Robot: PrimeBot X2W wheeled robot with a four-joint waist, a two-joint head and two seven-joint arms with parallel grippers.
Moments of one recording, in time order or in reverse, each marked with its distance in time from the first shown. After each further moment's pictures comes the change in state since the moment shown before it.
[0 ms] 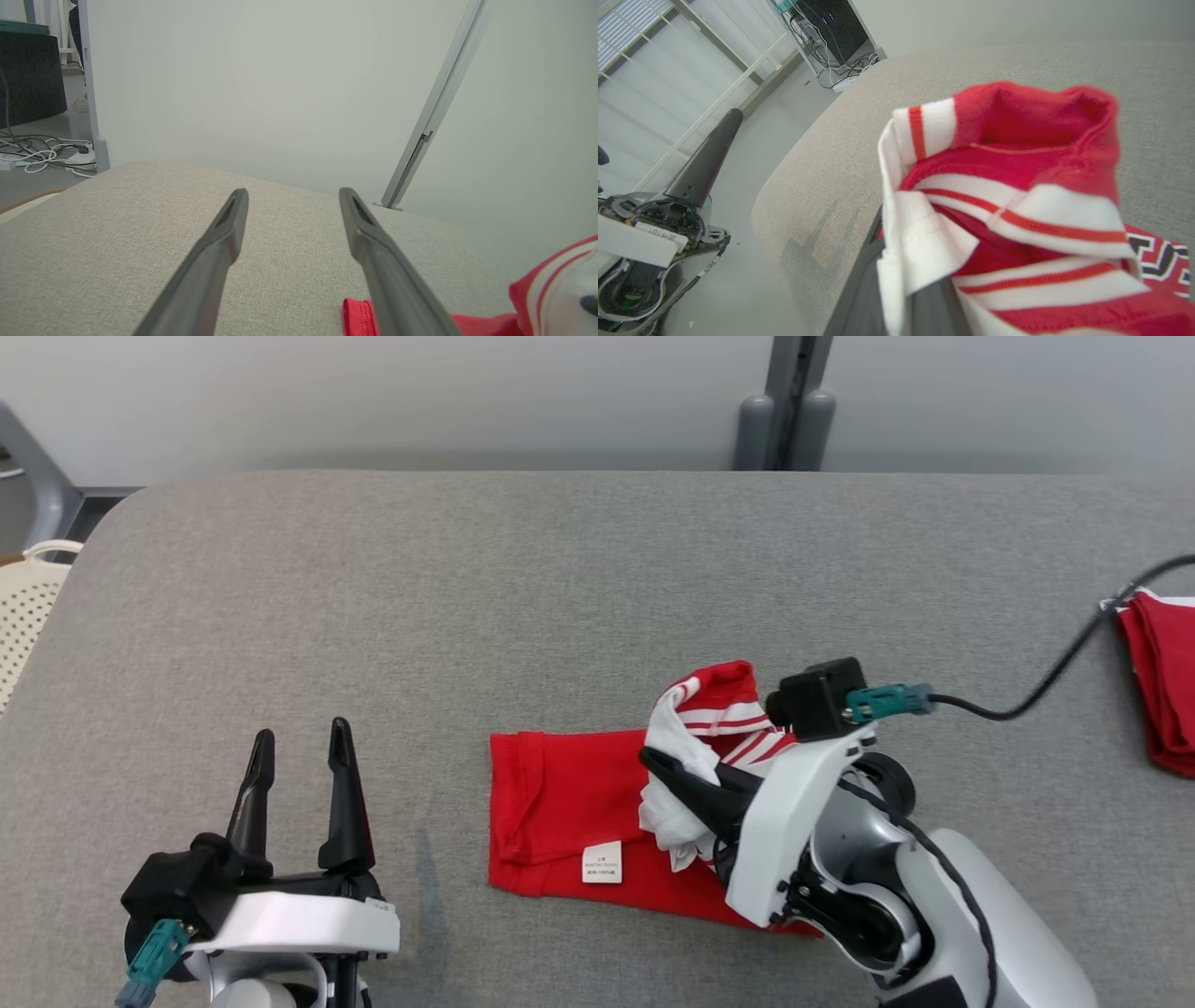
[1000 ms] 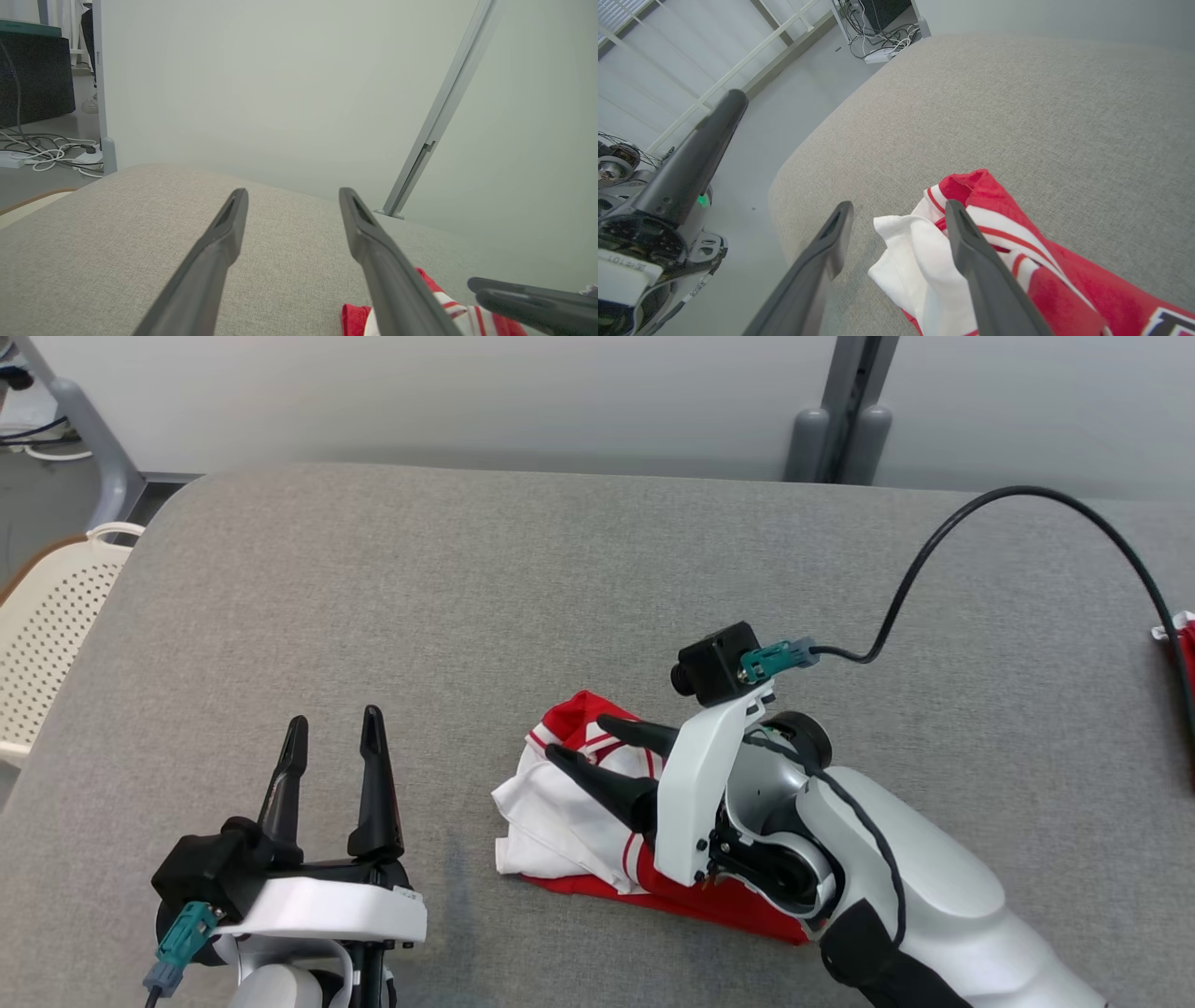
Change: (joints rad) left arm -0.037 0.000 -0.068 0.016 -0.037 0.021 0.000; right arm -0.290 0.008 0.311 0.351 0.167 0.000 -0.155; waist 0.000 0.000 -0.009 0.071
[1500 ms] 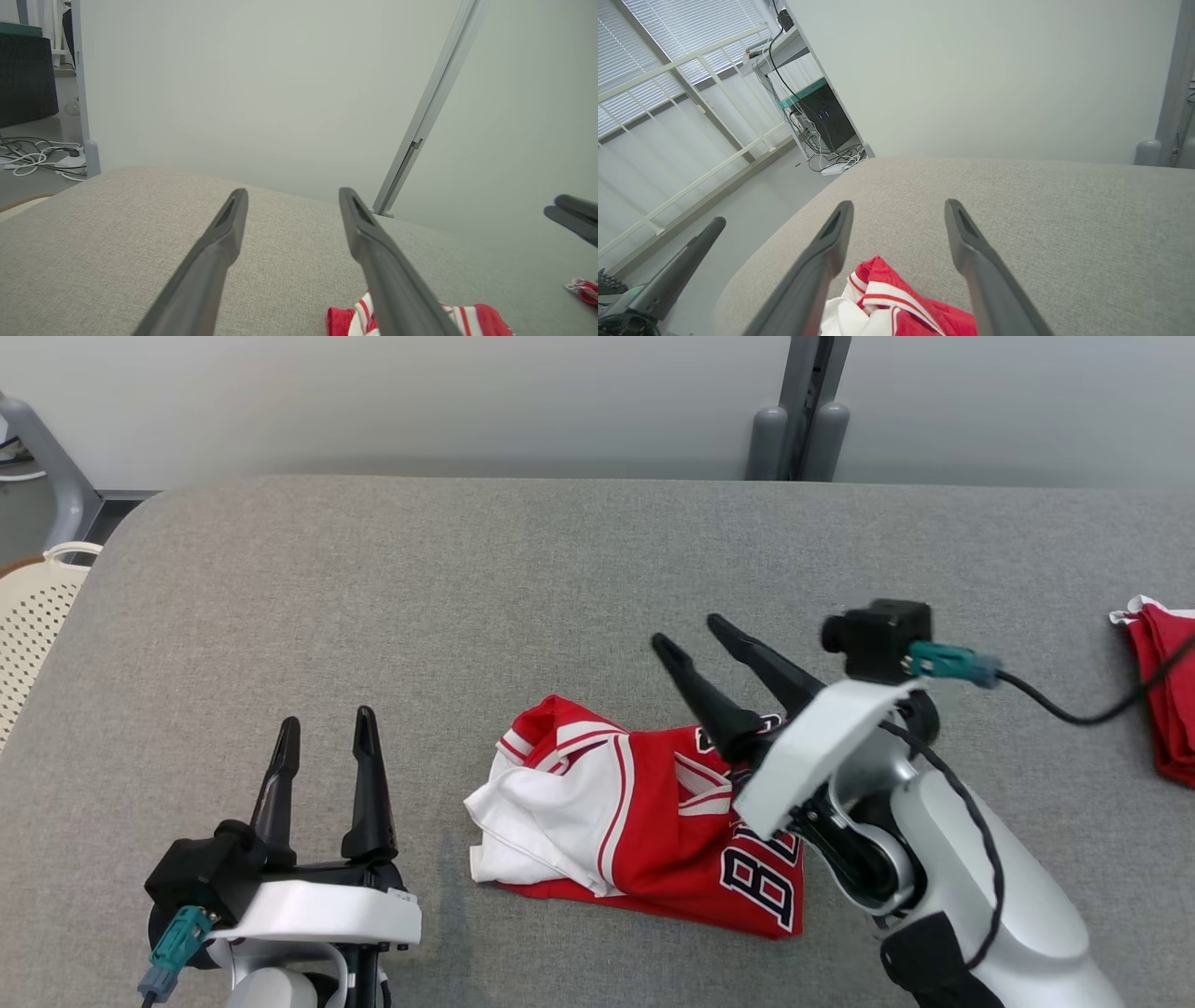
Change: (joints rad) left arm 0.008 0.000 0.013 -0.011 0.010 0.001 0.000; right arm 0.126 0.000 -0.281 -0.153 -0.179 0.000 -0.203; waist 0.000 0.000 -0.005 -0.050
